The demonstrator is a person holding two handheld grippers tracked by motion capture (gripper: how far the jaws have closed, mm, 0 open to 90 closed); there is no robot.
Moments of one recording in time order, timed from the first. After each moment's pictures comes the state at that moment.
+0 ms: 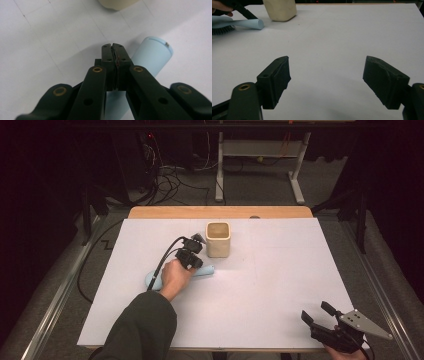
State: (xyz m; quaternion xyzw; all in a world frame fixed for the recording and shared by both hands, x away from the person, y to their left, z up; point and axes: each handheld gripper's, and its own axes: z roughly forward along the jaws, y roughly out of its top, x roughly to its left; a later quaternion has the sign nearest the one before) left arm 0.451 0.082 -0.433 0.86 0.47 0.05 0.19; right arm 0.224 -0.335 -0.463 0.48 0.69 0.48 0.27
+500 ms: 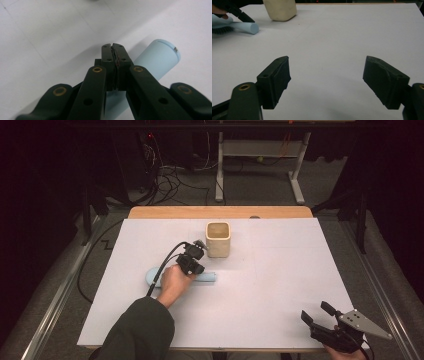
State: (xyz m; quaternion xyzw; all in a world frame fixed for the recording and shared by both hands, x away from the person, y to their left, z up) left arm 0.432 0.076 -0.434 0.87 0.44 0.05 0.20; right arm 0.224 -0.334 -0.463 0.48 0.69 0.48 0.27
